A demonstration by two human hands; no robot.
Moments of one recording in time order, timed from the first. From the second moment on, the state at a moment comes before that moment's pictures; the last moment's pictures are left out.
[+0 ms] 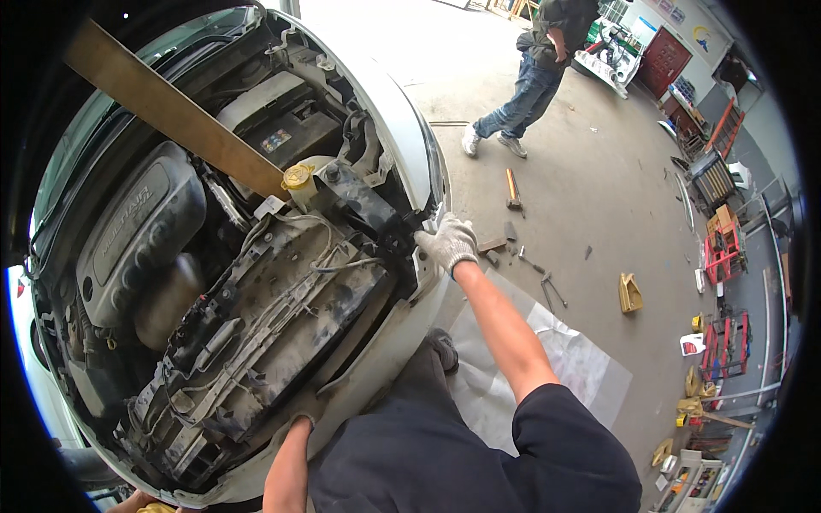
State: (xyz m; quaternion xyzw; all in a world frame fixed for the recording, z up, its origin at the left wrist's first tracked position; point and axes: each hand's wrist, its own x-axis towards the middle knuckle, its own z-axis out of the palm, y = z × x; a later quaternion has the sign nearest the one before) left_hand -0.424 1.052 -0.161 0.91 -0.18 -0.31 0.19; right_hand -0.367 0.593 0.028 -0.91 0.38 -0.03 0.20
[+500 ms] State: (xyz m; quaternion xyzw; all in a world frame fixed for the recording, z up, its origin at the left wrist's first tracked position) left_hand -0.407 1.047 -0.179 0.88 -0.18 -0.41 0.13; right_hand -0.376 0.531 -0.019 -0.90 0.24 -0.08 0.35
